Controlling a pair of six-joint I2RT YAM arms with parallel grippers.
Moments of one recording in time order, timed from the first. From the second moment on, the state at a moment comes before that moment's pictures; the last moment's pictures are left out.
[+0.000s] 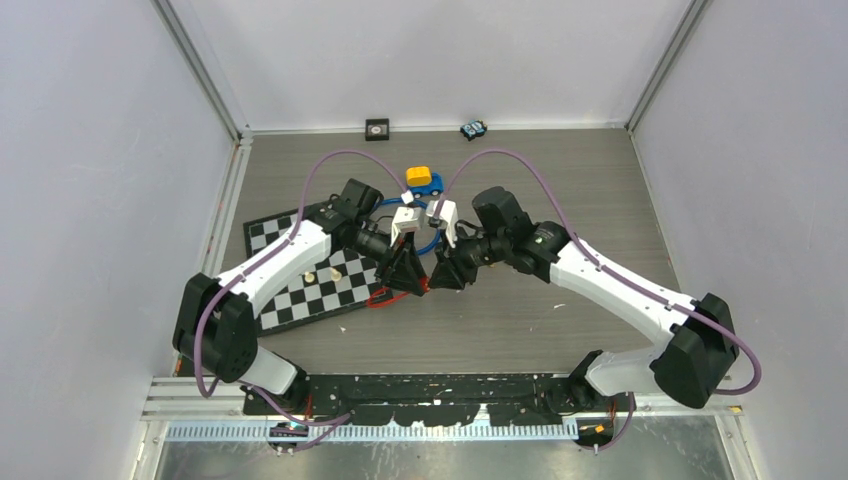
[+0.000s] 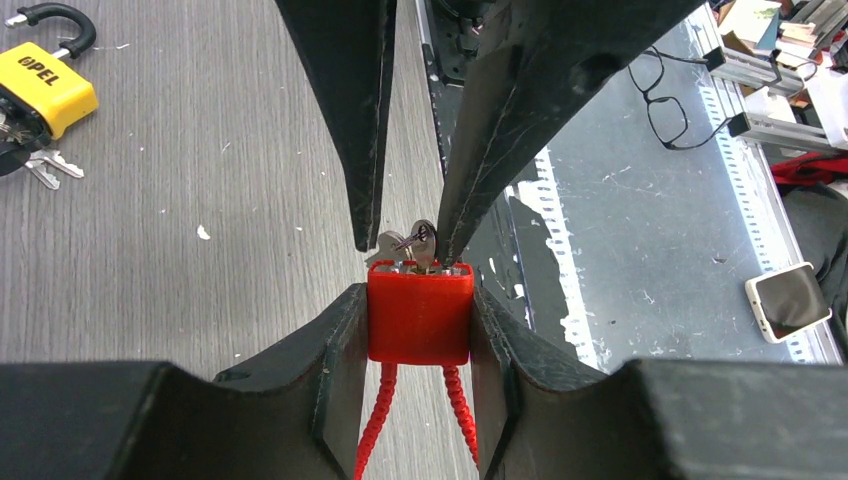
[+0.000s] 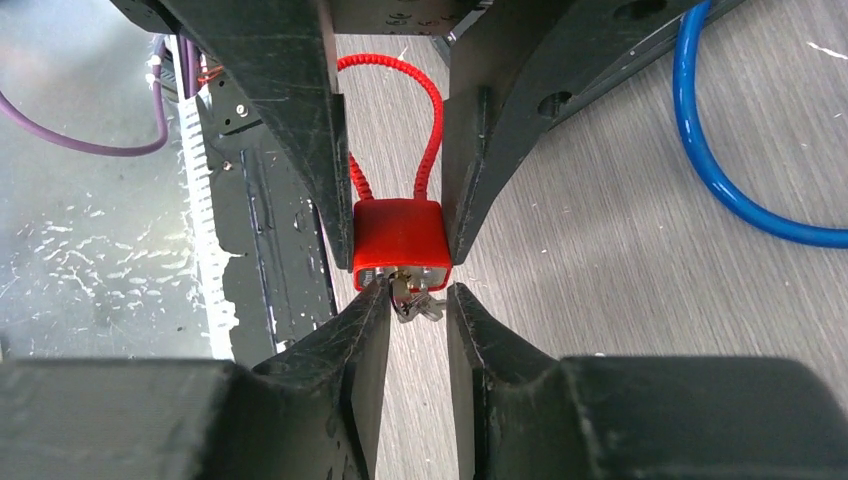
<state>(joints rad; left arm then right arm) -0.52 1.47 1.10 -0.68 1.20 0.57 0.75 1.31 1.07 -0.44 -0.63 -0.12</state>
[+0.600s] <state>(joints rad) -0.51 1.47 1.10 -0.65 1.09 0.57 0.71 1.39 1.09 -0.41 -0.65 0.01</state>
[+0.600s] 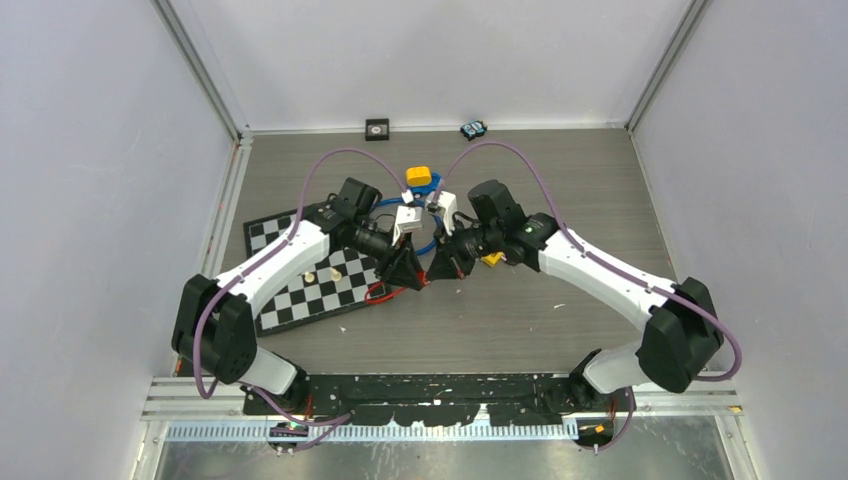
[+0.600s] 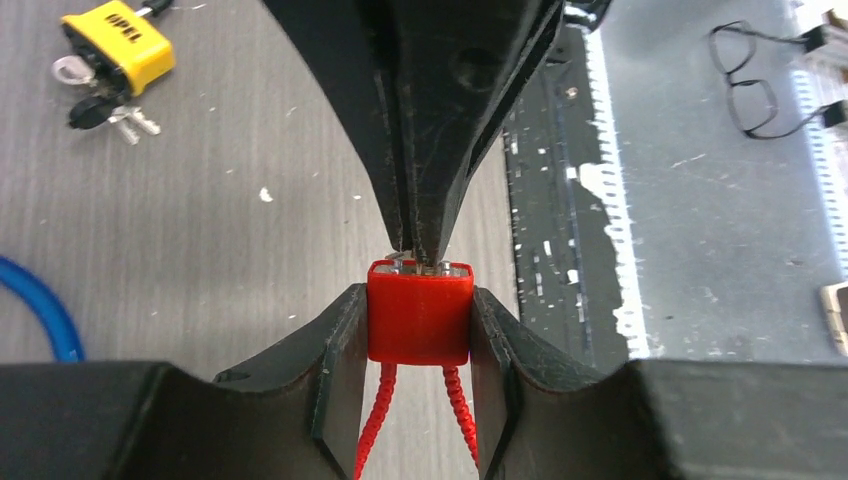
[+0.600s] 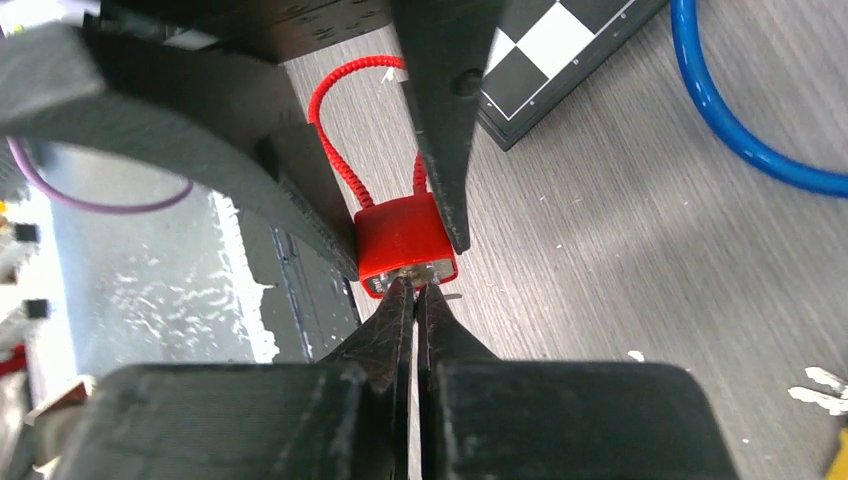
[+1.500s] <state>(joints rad) -0.59 1.46 1.09 -0.55 0.73 0.56 0.53 1.55 1.10 -0.18 -0.81 0.41</state>
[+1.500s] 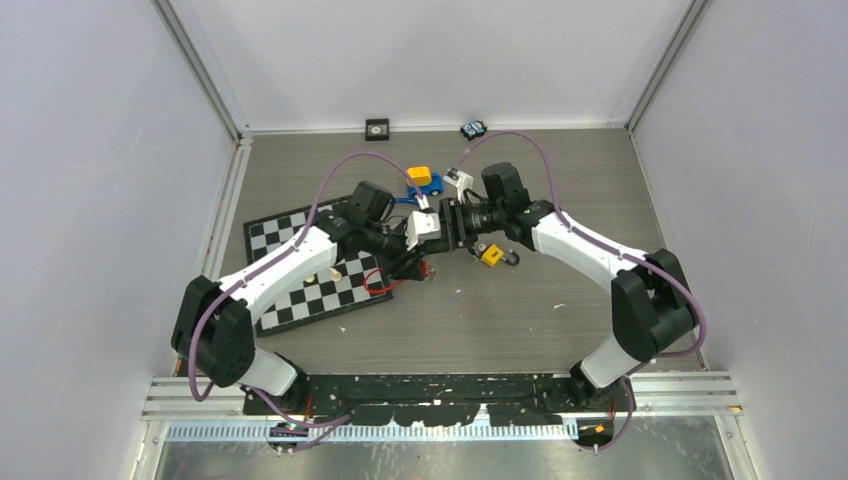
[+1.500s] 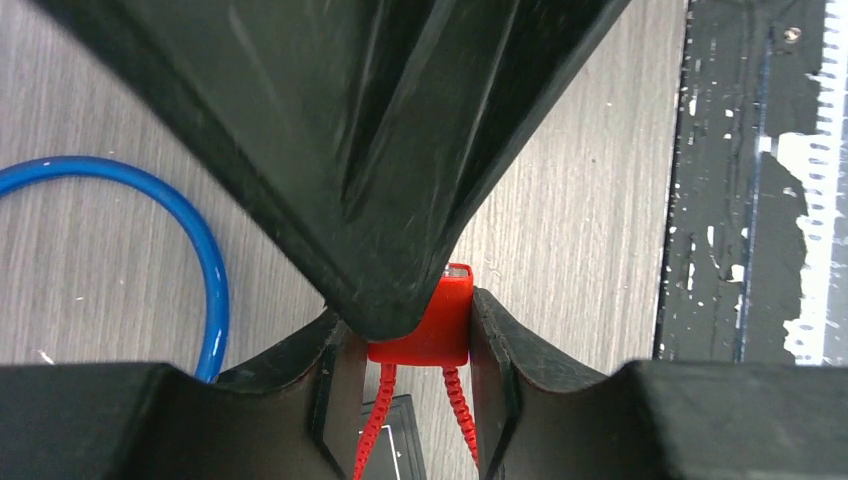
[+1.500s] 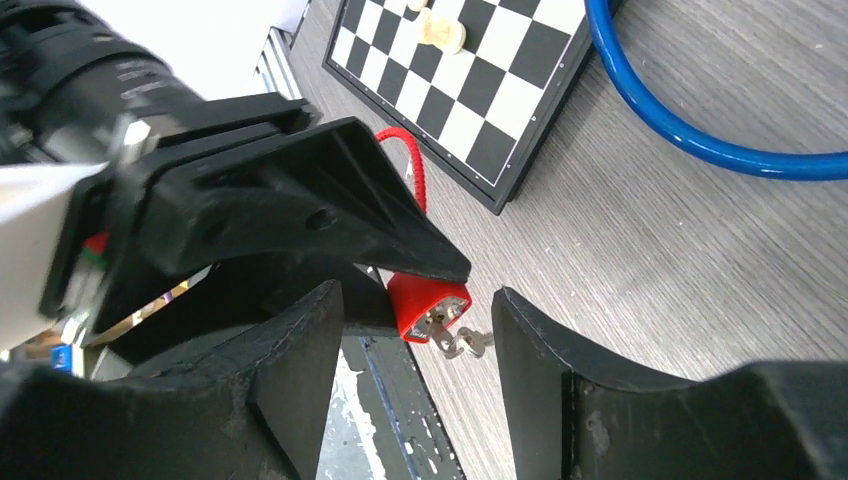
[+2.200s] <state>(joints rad) -0.61 1.44 1.09 -0.47 0.51 0.49 0.53 1.74 1.05 0.02 -0.91 0.60</state>
